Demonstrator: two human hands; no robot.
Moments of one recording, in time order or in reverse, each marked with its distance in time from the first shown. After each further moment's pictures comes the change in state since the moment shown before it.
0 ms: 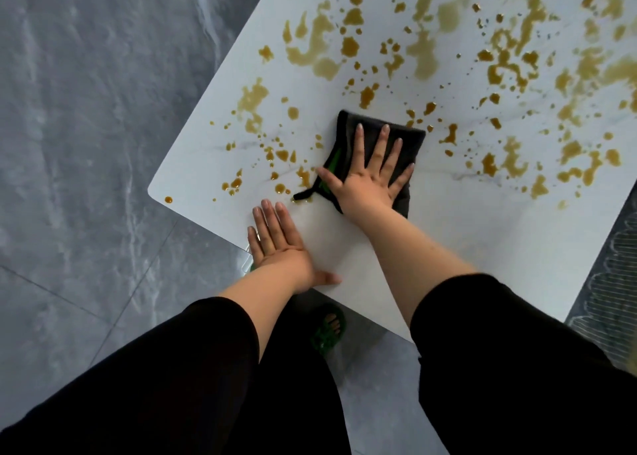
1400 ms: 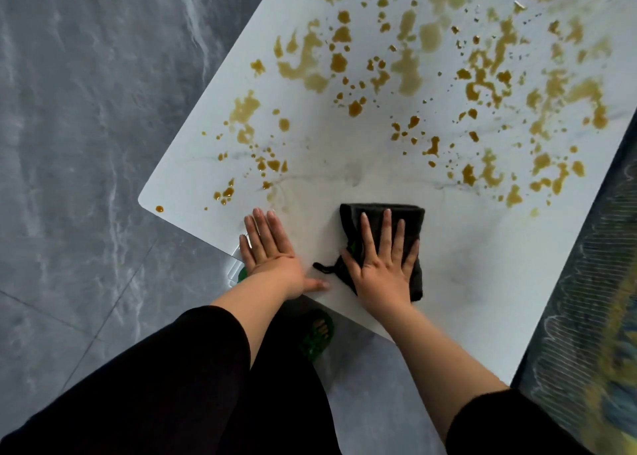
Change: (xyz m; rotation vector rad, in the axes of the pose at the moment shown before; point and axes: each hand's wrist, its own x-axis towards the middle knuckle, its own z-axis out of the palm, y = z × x) left_hand -0.006 -0.002 -0.006 0.023 -0.051 0.031; right_hand -0.093 0.086 0.045 -0.156 0.024 -0.061
